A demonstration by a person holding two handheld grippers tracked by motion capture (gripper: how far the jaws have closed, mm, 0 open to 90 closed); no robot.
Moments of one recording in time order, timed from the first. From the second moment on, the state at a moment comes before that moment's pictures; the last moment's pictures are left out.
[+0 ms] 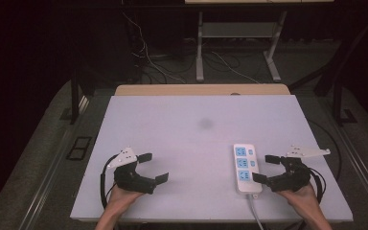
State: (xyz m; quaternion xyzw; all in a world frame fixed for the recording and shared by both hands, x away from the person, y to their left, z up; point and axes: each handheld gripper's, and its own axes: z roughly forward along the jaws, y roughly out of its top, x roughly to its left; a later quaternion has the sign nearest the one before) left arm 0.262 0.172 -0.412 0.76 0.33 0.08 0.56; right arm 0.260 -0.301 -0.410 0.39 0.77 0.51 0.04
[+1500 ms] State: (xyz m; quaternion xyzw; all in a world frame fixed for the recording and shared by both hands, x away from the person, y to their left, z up) left arm 0.263 0.175 -0.418 0.75 0.34 0.07 0.56; right arm 0.261 -0.300 -0.401 0.39 0.78 0.49 0.03
